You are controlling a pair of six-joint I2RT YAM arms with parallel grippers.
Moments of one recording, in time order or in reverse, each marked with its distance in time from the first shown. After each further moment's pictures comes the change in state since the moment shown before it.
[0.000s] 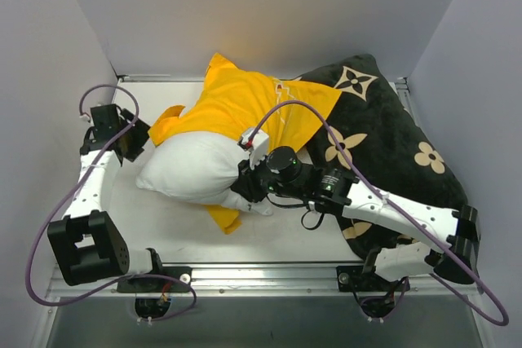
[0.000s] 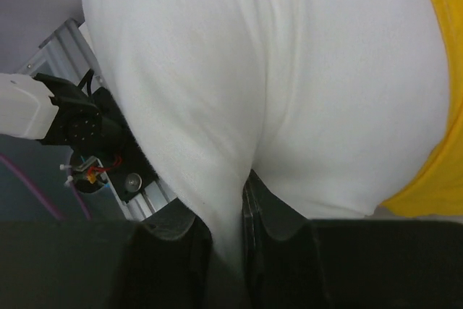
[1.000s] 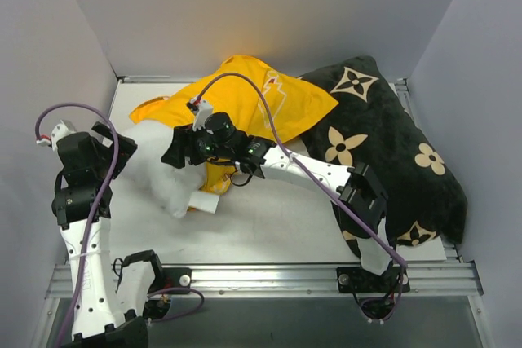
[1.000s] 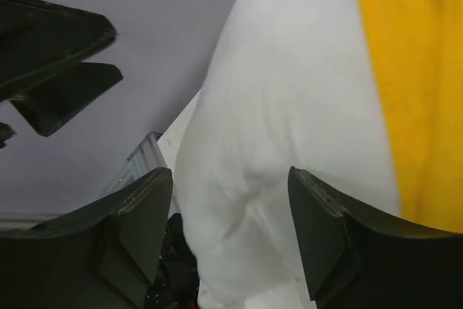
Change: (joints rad) left arm 0.054 -0.542 0.091 -0.351 -0.166 0.072; right arm -0.090 0.705 0.544 0.290 -0.220 0.303
